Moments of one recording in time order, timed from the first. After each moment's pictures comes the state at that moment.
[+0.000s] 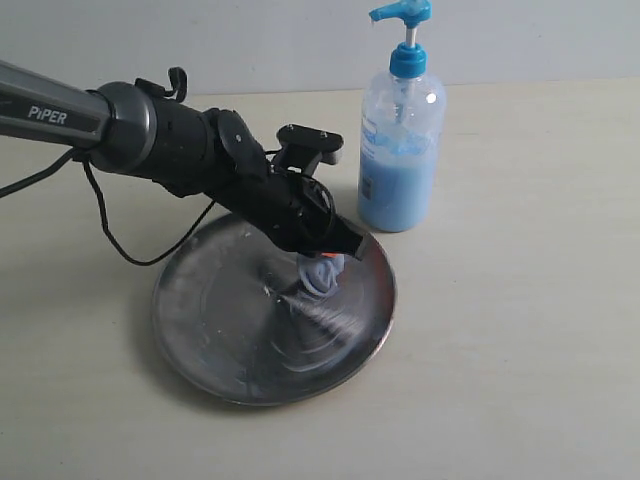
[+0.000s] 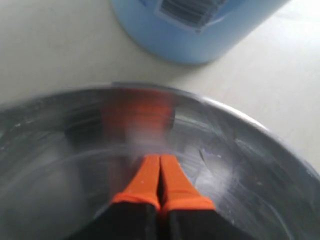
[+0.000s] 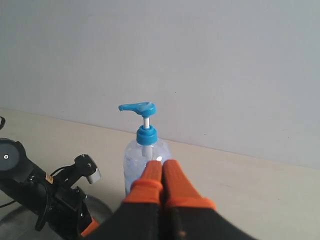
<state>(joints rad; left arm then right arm) -0.65 2.20 -1.34 -0.73 0.36 0.65 0.26 0.46 -0.55 0.39 0.35 -0.39</state>
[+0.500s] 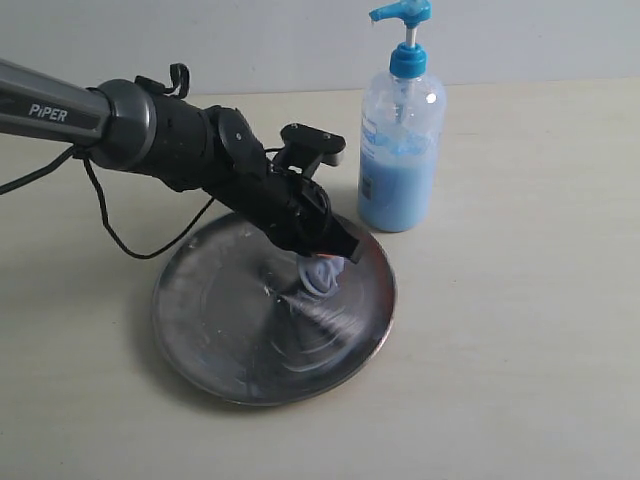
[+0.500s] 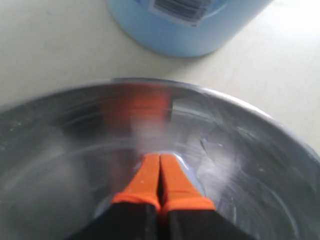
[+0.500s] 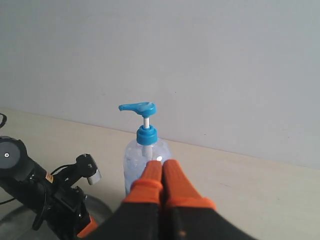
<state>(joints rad) -0.65 2.20 -1.35 -0.67 0.40 0.65 0.26 0.46 -0.55 0.39 0.35 -0.39</state>
